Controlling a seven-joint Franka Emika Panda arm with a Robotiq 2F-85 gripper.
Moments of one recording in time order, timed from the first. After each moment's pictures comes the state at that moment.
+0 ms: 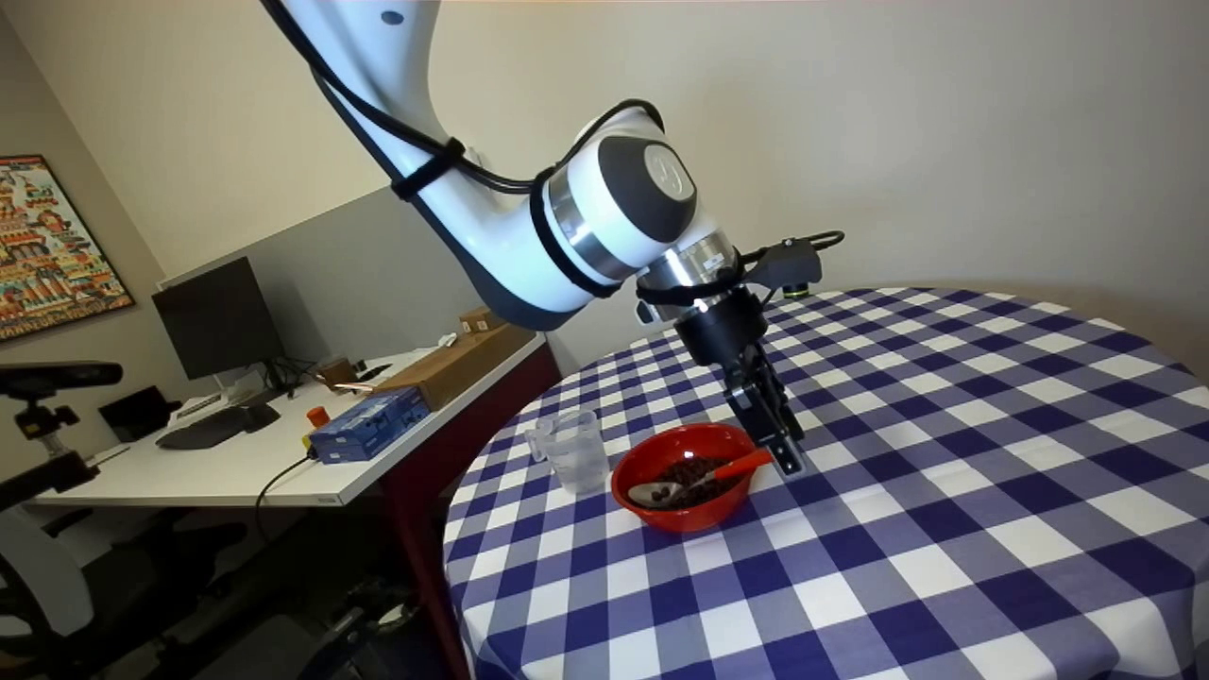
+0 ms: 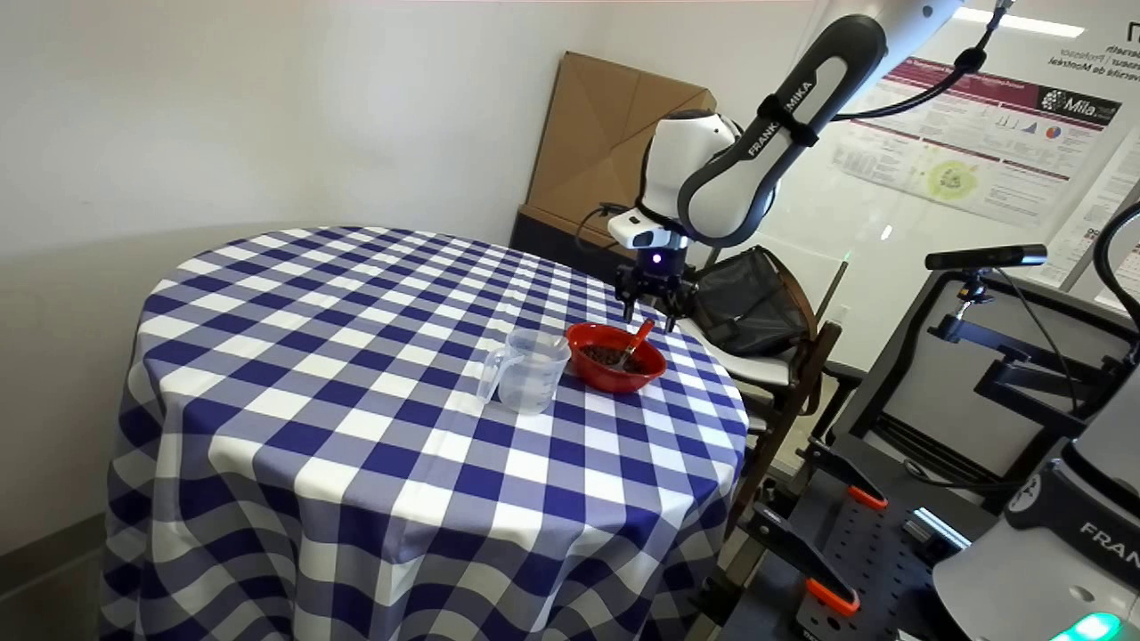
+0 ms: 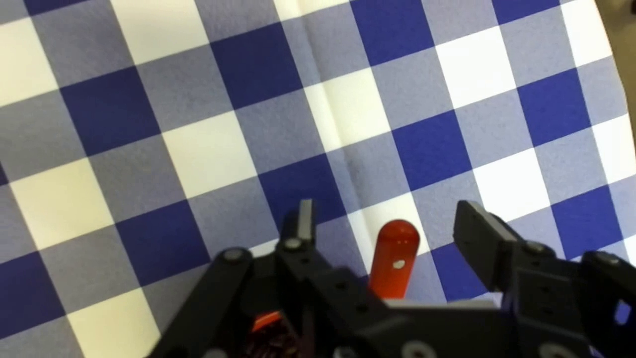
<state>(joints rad) -0.15 0.50 -0.18 -2.20 -0.59 2.71 -1.69</state>
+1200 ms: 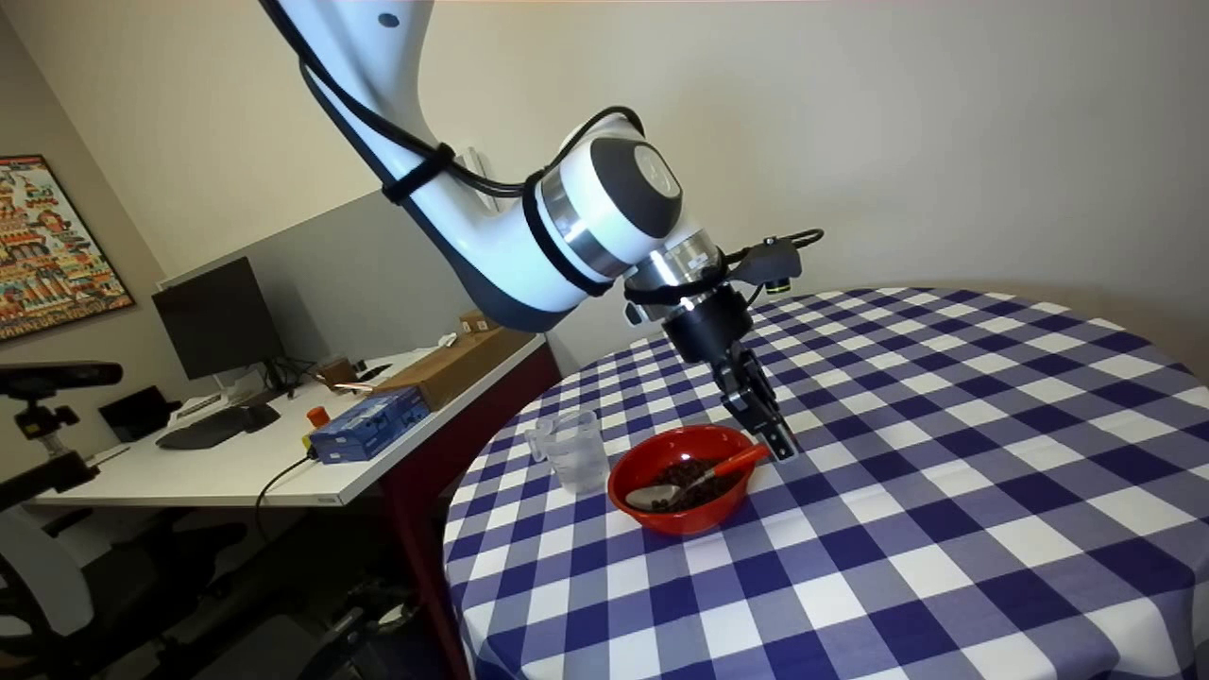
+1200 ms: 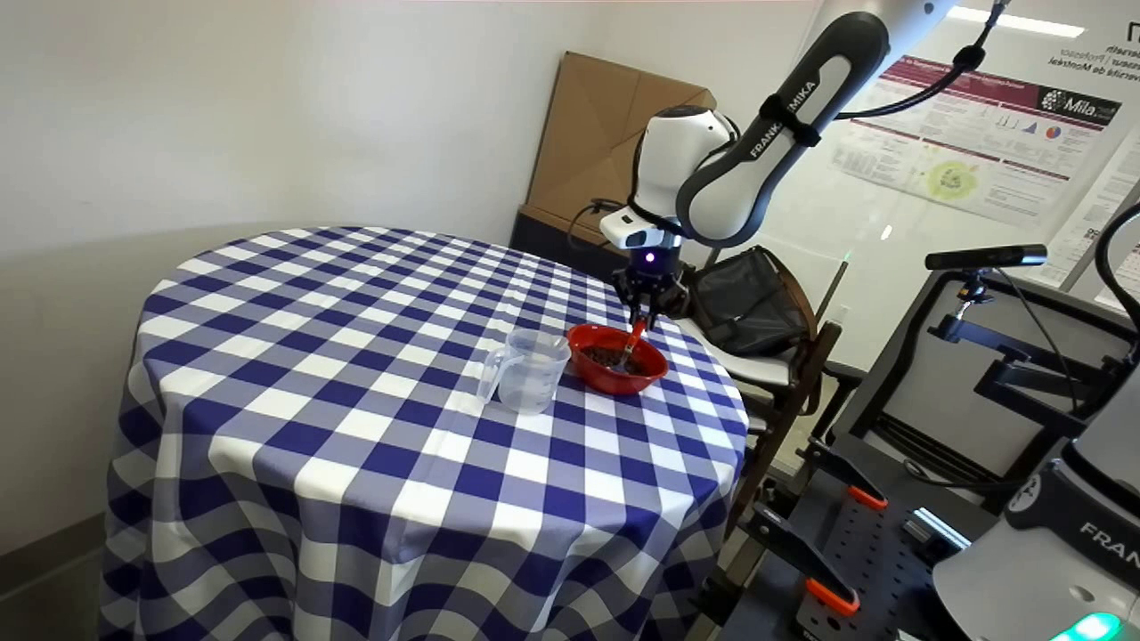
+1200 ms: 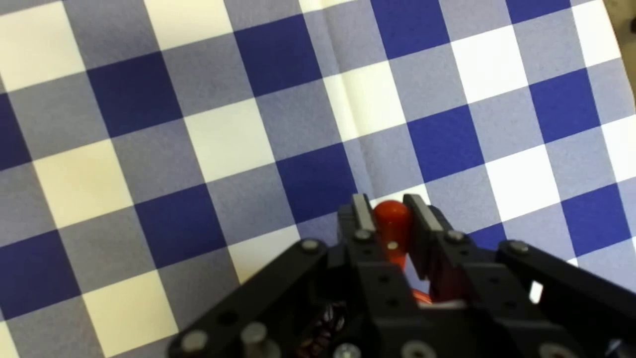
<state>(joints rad) -0.12 0.49 -0.18 -2.19 -0.66 2.71 -1.63</state>
